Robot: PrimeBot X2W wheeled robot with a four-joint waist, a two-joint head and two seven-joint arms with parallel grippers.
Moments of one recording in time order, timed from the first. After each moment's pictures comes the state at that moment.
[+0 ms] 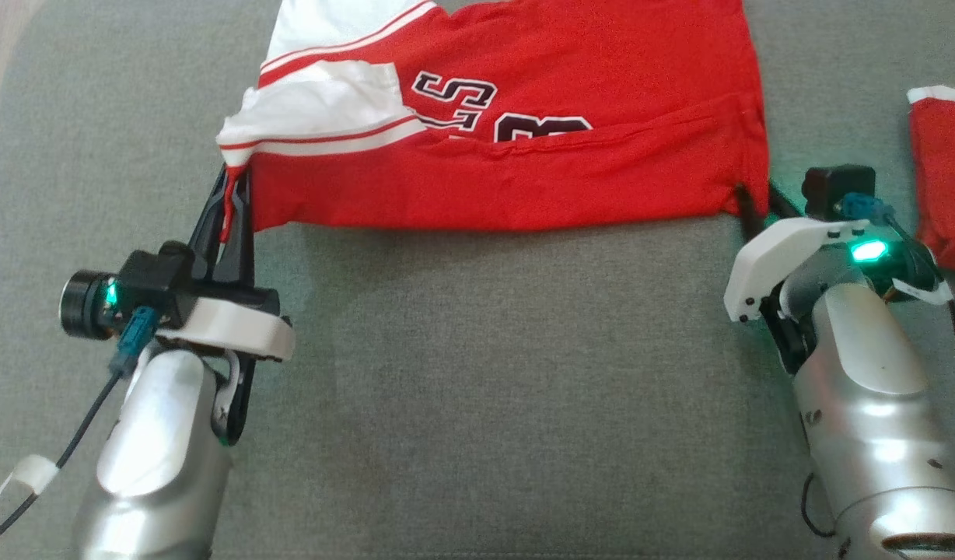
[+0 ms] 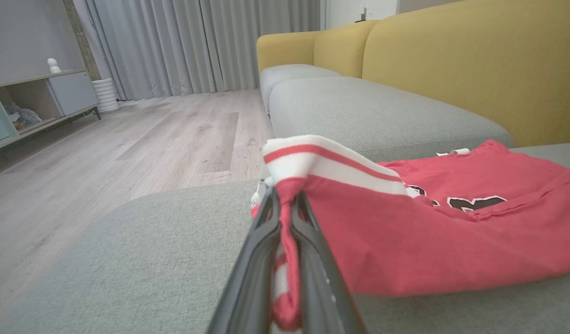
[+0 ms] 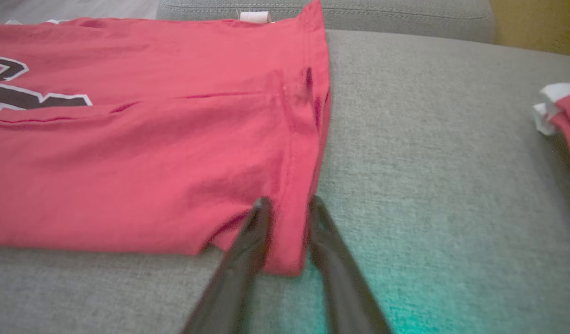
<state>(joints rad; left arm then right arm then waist) -0.48 0.18 -0.23 0.48 -0.20 -0.02 -0.25 -0.67 -0.05 -0.10 0.89 -0.11 0.13 0.04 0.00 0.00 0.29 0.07</state>
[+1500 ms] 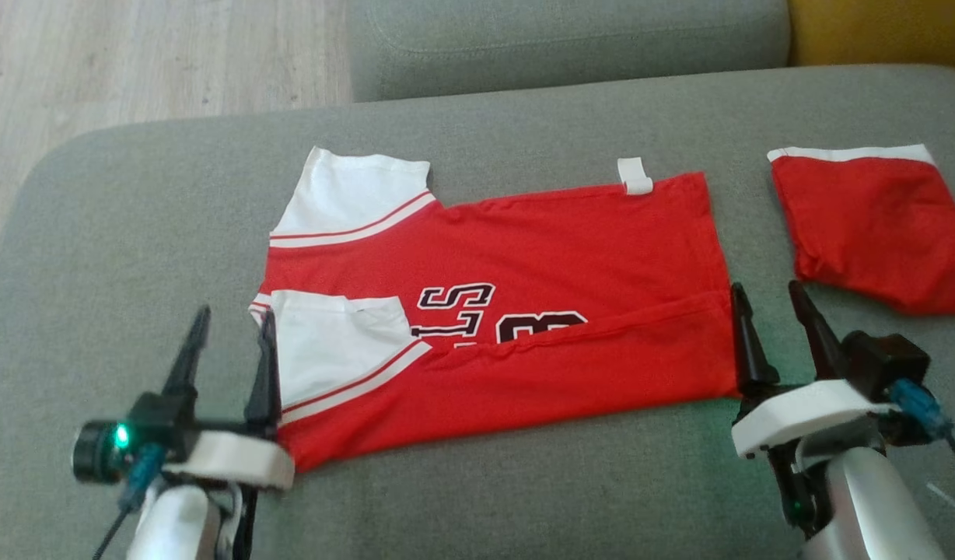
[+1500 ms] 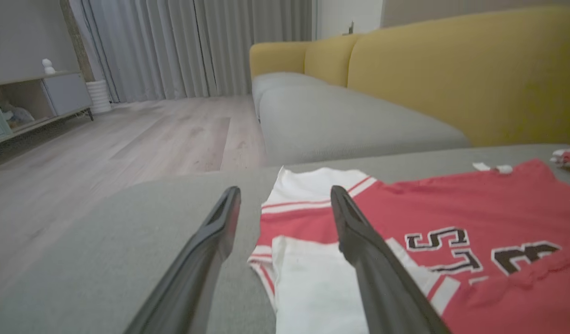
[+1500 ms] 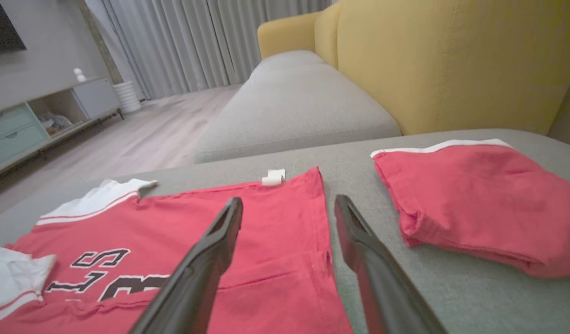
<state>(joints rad) -0.17 0.19 -0.21 0.40 -0.23 0.03 -0.25 -0.15 -0.05 0.00 0.35 0.16 0.13 -0.12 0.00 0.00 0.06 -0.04</state>
